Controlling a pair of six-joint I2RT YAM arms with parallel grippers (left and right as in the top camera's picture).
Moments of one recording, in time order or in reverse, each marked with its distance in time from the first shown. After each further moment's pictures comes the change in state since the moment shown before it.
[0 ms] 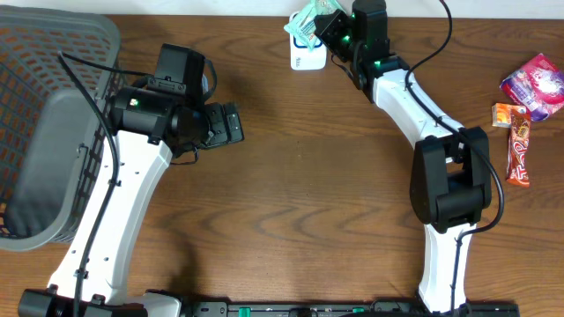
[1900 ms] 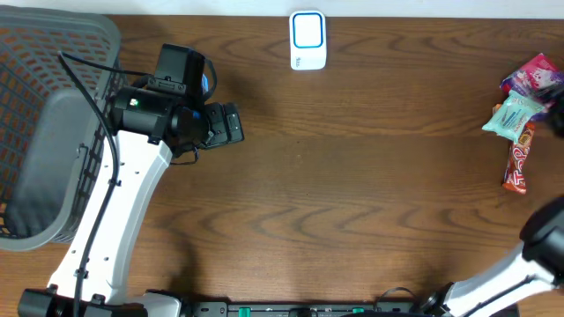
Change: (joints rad) left arm 0.000 0.000 0.000 0.000 0.000 0.000; right arm -0.958 -0.201 0.019 -0.904 -0.280 -0.574
